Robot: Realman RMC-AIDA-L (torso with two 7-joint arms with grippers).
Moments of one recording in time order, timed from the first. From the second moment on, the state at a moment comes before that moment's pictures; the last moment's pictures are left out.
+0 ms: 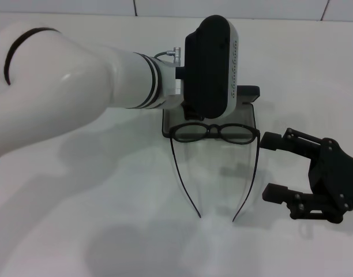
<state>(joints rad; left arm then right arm) -0.61 -2.10 1.93 1.26 2.65 0.79 -2.03 0.50 1.93 -1.79 -0.18 -0.73 -1.86 0.86</state>
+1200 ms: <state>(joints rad) -0.20 -2.09 1.48 1.47 1.34 1.05 -1.63 0.46 1.80 -1.55 -0.76 -1.34 -1.46 1.38</state>
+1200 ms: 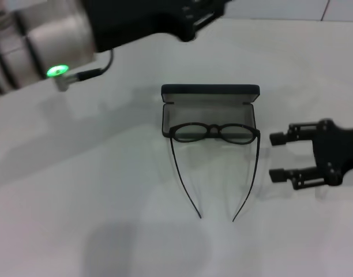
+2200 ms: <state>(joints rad) -0.21 -2.08 1.13 0.62 1.28 1.66 -1.18 1.02 2.00 -1.18 -0.94 -2.38 -1.71 1.98</state>
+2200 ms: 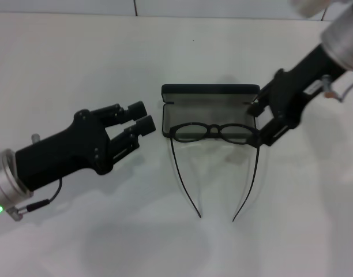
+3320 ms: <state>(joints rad) -0.23 -2.09 1.14 0.50 1.30 1.65 -1.06 1.20 2.03 -1.58 -0.62 -2.30 -1.30 2.00</state>
